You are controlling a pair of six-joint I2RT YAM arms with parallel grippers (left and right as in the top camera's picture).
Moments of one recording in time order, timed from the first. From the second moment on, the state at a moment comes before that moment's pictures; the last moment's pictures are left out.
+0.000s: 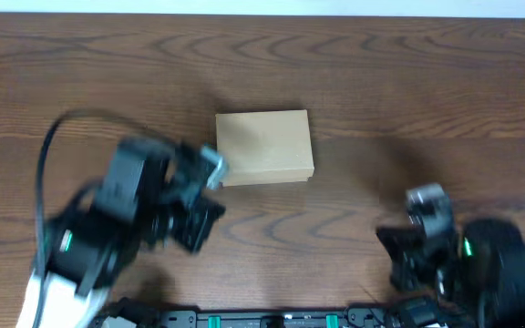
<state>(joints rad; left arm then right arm) -0.44 0.96 1.15 -1.17 0.44 0.00 0.26 0.55 1.03 -1.26 -0.28 0.18</state>
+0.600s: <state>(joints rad) -0.51 0.59 0.81 -1.06 0.39 -0.21 0.26 0.20 0.88 -1.32 -0.26 0.60</state>
